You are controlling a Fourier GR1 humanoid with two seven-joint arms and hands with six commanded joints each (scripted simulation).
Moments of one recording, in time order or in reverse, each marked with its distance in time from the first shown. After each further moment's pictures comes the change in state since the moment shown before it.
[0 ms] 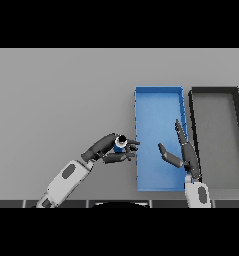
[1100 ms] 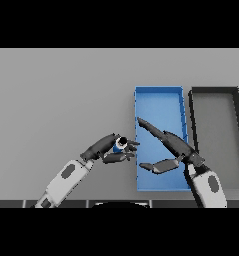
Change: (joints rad) left arm -0.003 0.011 -0.003 0.005 -0.024 -0.007 -0.005; right arm -0.297 -0.210 0.137 -0.349 -0.440 0.341 0.383
